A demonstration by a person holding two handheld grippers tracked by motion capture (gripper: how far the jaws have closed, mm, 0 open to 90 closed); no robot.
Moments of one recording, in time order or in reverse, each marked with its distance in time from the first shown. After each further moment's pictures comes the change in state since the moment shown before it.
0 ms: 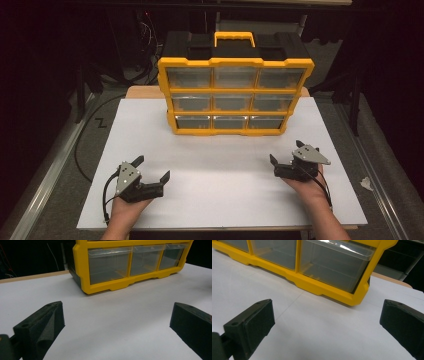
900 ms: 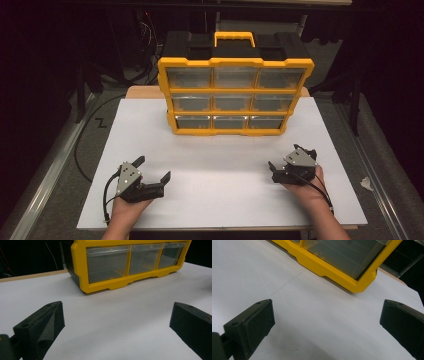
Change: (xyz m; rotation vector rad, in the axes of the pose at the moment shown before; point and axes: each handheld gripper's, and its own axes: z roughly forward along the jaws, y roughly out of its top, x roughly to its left) left arm -0.001 -0.001 0.001 0.007 -0.005 0.002; right arm 0.010 -0.007 0.005 0.117 -0.035 -0.181
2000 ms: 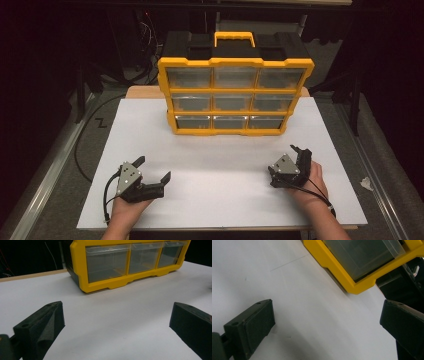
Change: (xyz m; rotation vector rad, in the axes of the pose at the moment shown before) left arm 0.000 -0.001 0.000 0.006 -0.005 0.009; right arm 0.020 0.003 0.002 0.088 -0.104 -0.313
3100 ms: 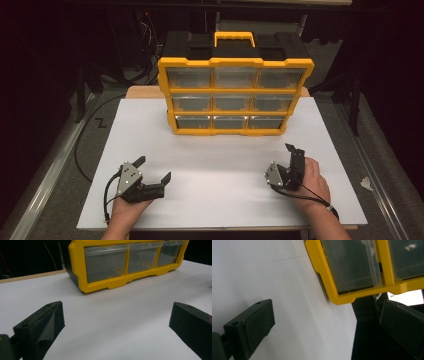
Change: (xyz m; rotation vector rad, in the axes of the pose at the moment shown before) left arm -0.001 0.000 0.000 0.000 -0.003 0.011; right arm 0.015 0.013 -0.011 0.026 -0.159 -0.383
